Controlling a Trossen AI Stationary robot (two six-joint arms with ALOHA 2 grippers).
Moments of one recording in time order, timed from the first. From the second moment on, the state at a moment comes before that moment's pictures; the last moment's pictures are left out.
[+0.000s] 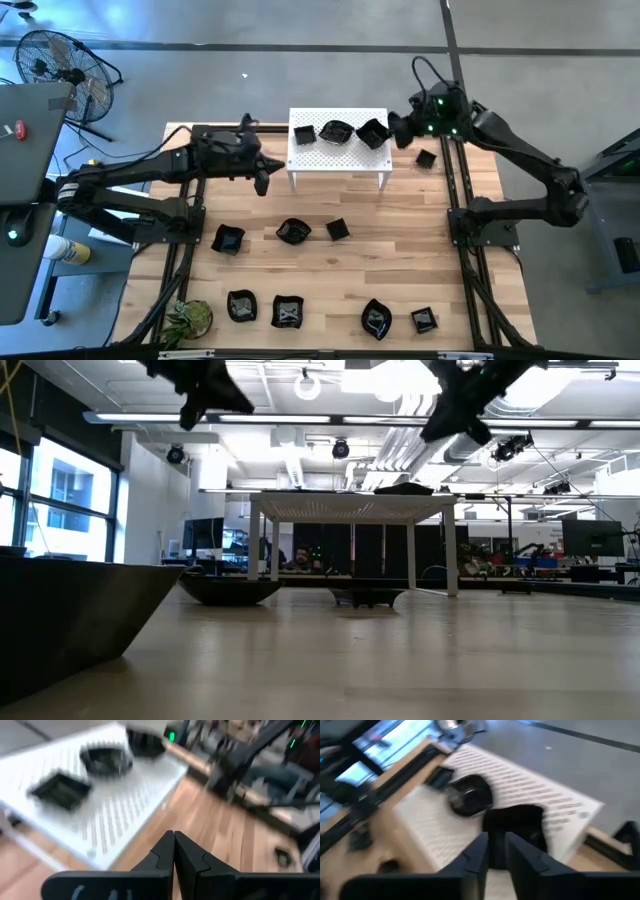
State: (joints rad) left arm 0.24 0.98 0.91 -0.34 -0.06 -0.40; right arm -0.72 1.12 1.14 -0.60 -0.21 0.28
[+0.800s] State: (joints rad) left arm 0.16 1.15 0.58 -0.28 0.16 -0.56; right arm -0.33 1.02 1.06 -0.55 0.06 0.33
